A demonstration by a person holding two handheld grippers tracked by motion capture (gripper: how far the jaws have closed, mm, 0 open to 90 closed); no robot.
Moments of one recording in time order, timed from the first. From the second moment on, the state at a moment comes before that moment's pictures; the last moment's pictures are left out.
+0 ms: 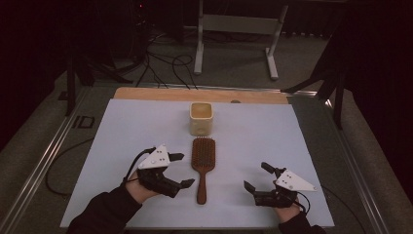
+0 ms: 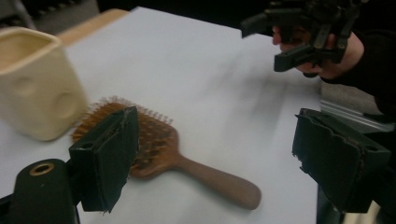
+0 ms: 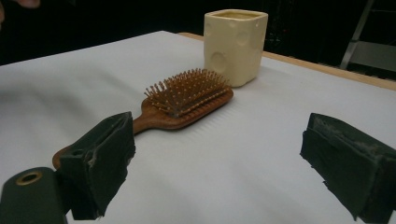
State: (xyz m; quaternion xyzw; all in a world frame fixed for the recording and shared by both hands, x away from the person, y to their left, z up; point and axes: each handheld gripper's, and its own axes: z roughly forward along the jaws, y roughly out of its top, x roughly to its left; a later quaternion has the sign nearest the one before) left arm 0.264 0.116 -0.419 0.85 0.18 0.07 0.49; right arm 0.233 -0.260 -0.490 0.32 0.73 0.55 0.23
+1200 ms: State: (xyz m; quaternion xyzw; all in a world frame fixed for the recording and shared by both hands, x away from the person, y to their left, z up) left arm 0.268 0.048 -0.481 0.88 0.20 0.02 0.42; right arm 0.233 -0.261 -0.491 0.32 0.74 0.56 0.22
